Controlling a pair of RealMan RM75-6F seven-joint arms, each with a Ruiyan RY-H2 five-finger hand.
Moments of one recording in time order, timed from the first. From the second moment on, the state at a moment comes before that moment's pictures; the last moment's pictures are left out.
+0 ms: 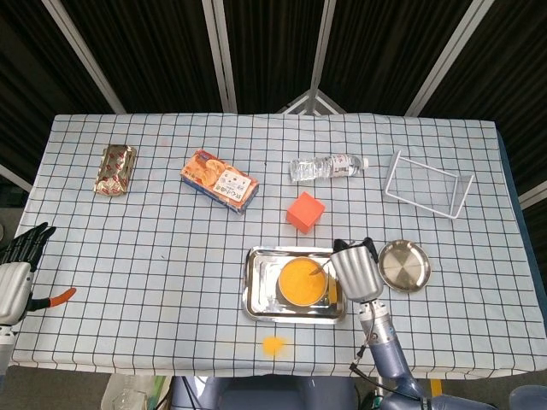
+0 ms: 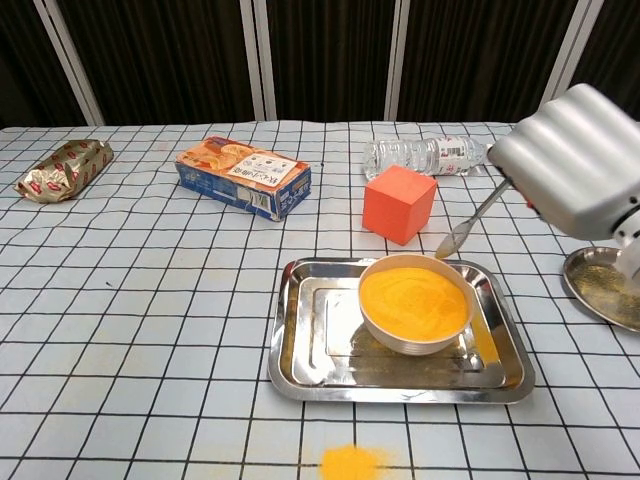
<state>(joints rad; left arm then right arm) -0.13 -1.12 -0.07 -1.66 1.44 1.42 -0.10 0.42 -1.73 0.18 -1.48 -1.52 1.43 -1.29</state>
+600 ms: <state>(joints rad) -0.13 -1.13 -0.07 -1.66 1.43 1.43 -0.09 0.33 -1.65 0.18 -1.22 -1.35 1.42 -1.04</state>
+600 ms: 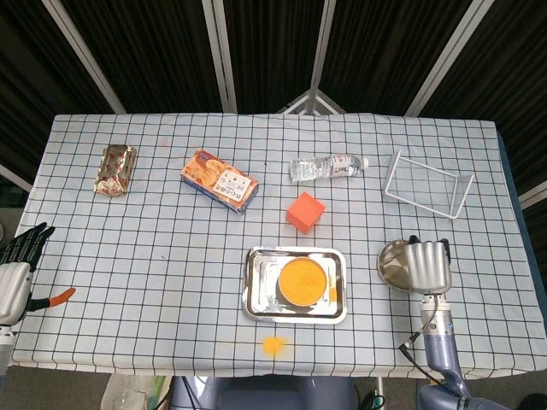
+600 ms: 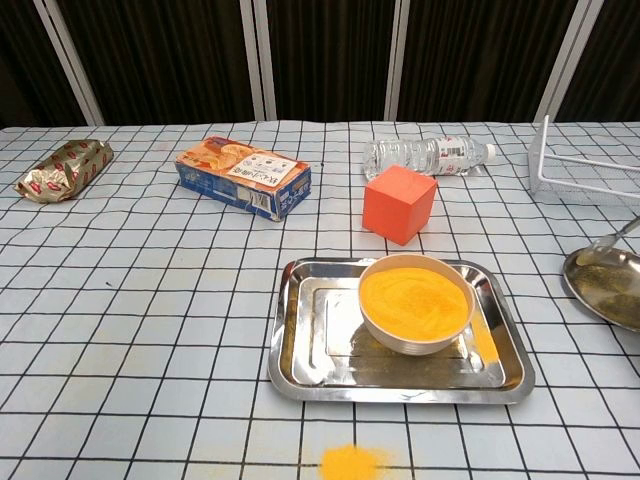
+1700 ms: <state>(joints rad) -0.13 -1.13 -0.07 -1.66 1.43 1.42 -0.09 0.30 -1.72 0.16 -1.09 -1.27 1.40 -1.00</state>
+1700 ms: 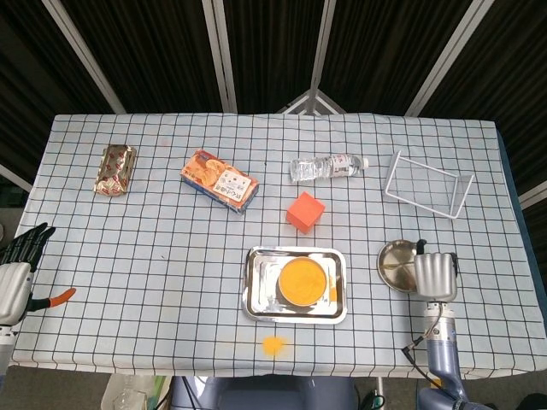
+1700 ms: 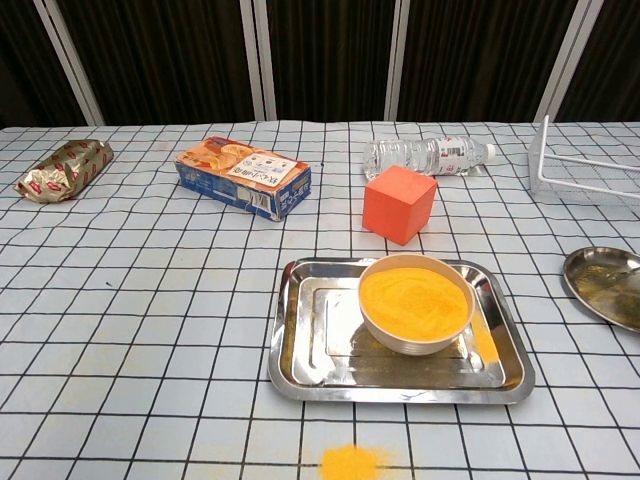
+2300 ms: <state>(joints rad) -0.13 -1.12 -0.07 -1.66 1.44 1.43 -0.09 0.27 -1.62 0.14 -1.20 -1.27 1.45 -1.04</state>
